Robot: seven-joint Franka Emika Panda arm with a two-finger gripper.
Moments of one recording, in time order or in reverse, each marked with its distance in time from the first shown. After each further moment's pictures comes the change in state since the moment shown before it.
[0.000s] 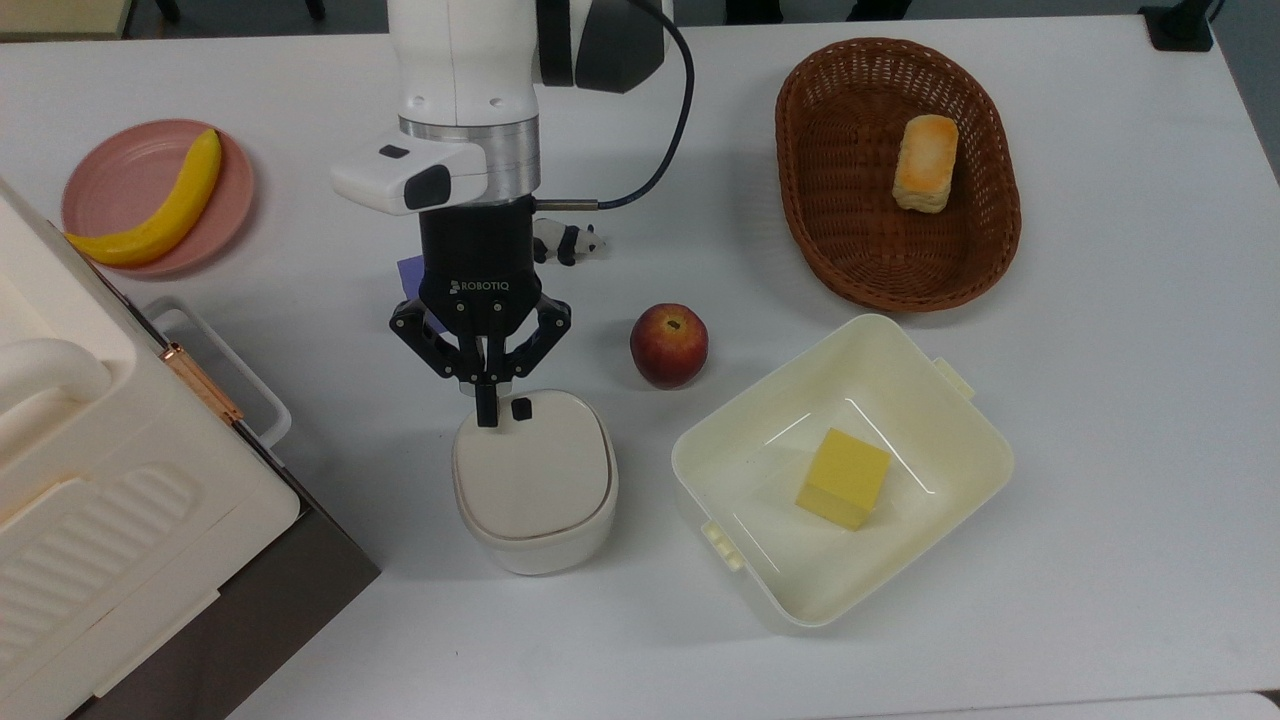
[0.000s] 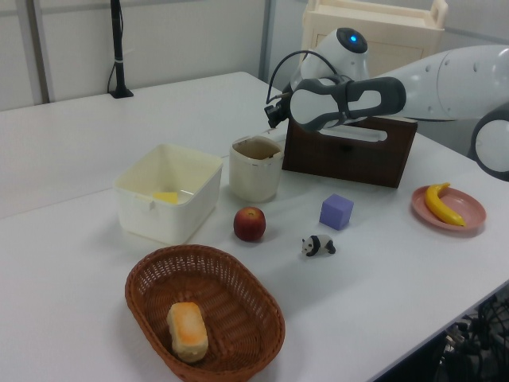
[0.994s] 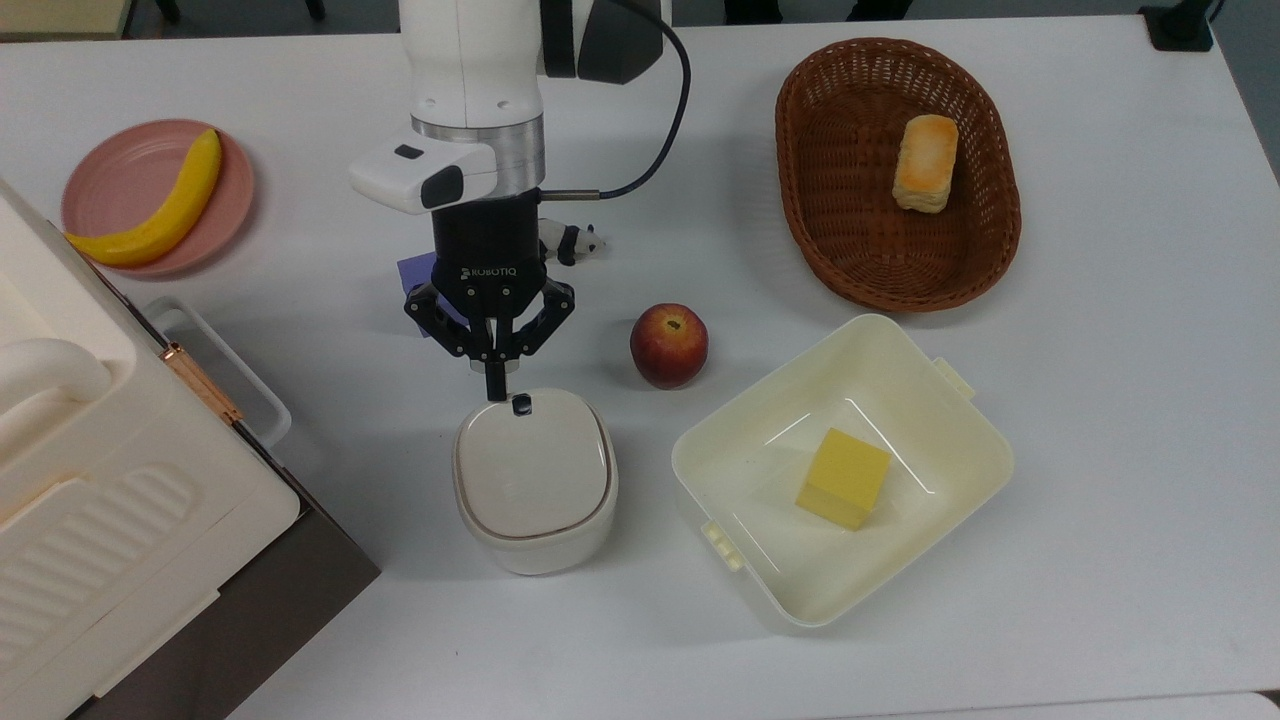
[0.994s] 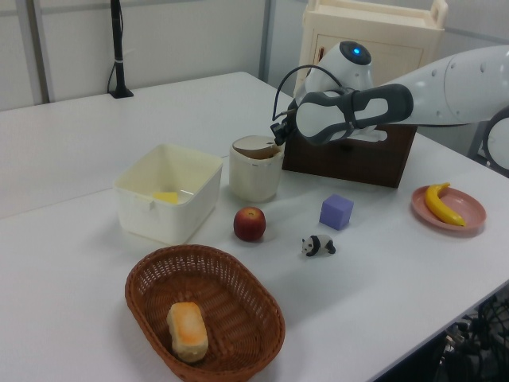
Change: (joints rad) arm -0.001 -0.055 0.000 -0.123 -0.001 0.000 -0.021
